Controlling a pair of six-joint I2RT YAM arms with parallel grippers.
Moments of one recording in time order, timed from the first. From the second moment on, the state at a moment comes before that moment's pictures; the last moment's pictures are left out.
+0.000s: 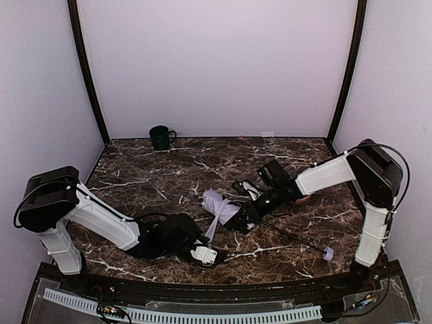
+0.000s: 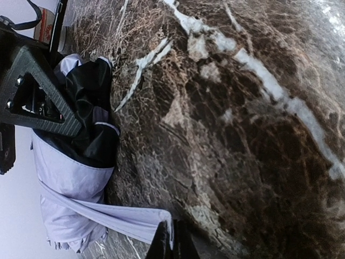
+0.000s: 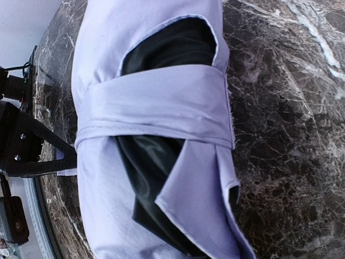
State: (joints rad) left arm -1.18 1.74 0.64 0.34 -0.23 1.07; right arm 0.67 1.90 0.99 -0.10 -0.63 0.10
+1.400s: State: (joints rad) left arm -1.19 1.78 0.69 0.32 -0.24 1.08; right arm 0.82 1.82 1.25 -0.41 -0.34 -0.70
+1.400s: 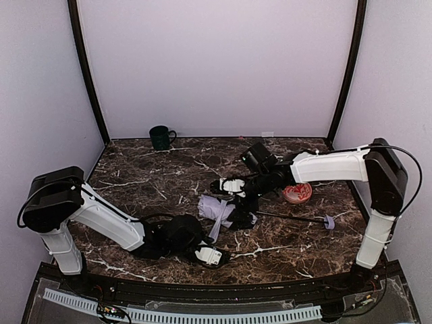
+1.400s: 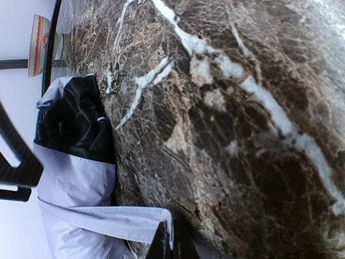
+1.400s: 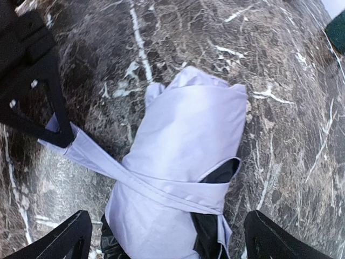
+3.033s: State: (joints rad) left arm -1.23 1.27 0.52 0.15 -0.22 0.82; right arm 0.89 1.88 1.02 0.06 -0.14 -0.78
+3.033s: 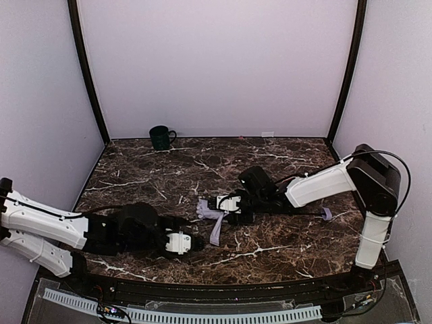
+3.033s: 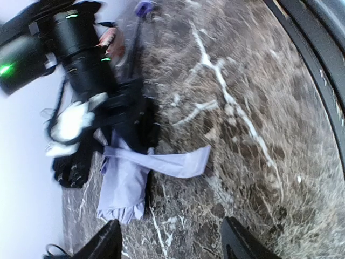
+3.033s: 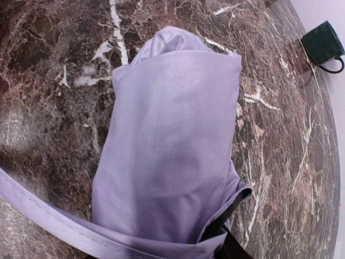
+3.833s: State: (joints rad) left arm -1.00 1.48 0.67 0.31 -0.06 -0.05; right arm 0.89 1.80 1.00 0.10 -0.05 -0.65
